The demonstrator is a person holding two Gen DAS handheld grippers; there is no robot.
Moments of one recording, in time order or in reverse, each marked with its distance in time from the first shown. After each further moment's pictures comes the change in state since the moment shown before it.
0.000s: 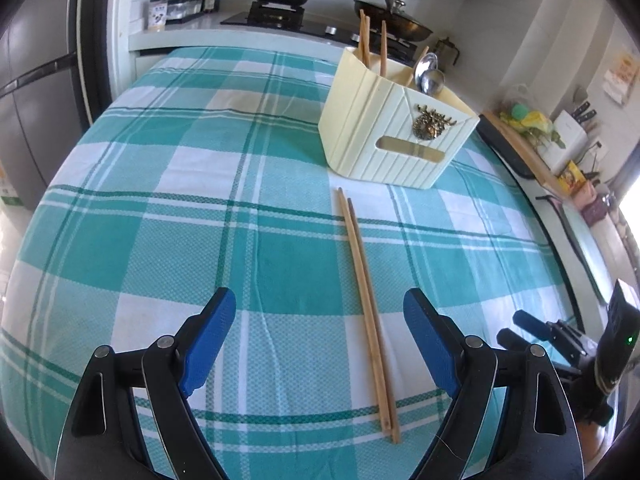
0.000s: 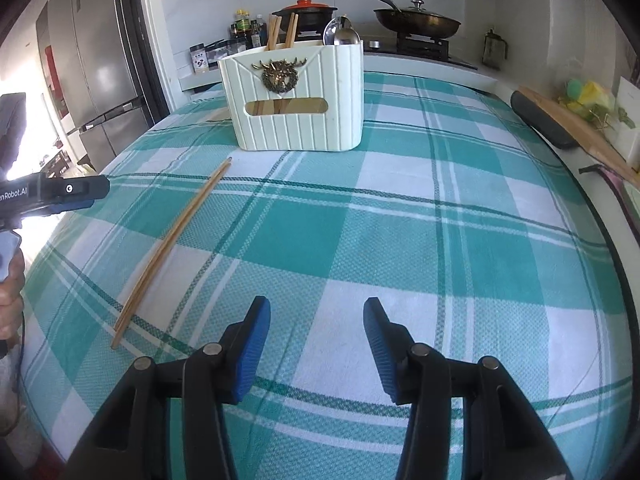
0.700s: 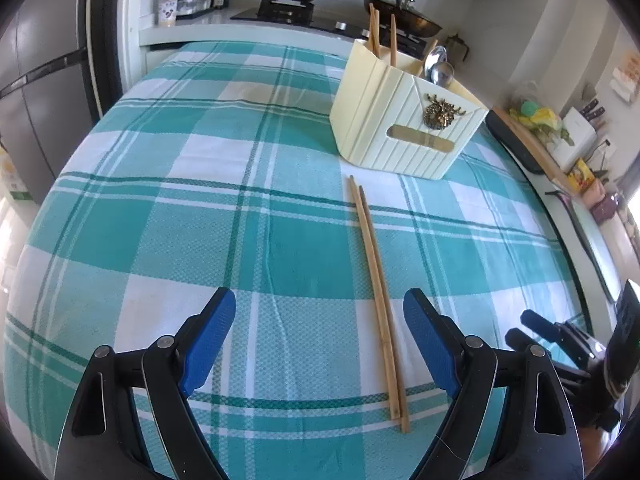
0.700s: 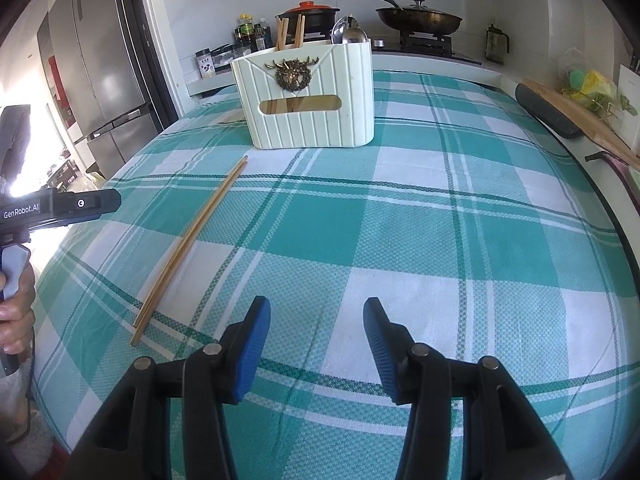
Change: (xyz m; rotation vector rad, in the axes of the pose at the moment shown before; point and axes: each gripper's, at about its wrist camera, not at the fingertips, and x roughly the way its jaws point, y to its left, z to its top) left arm 0.002 0.003 -0.010 -0.011 0.013 0.034; right arm -0.003 0.009 -0.007 0.013 -0.013 0.030
